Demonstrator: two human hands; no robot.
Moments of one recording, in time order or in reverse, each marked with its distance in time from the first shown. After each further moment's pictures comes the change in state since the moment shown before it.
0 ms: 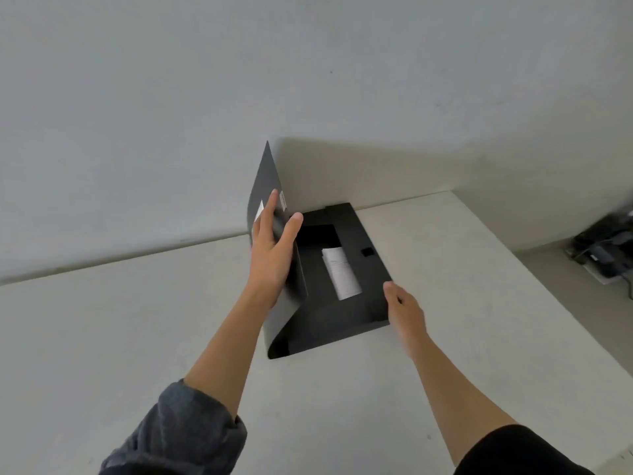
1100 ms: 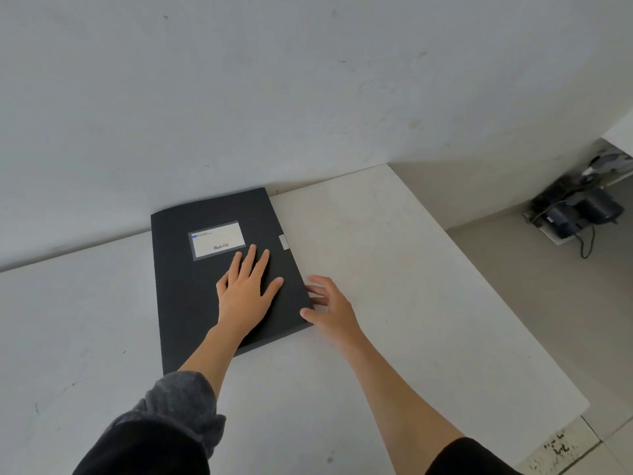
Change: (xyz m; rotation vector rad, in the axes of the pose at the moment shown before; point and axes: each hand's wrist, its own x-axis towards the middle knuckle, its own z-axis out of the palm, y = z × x) left_hand 0.018 -0.134 0.124 1.191 -0.252 0.036; right_hand 0.053 0.039 -0.044 0.131 -0.344 -0.142
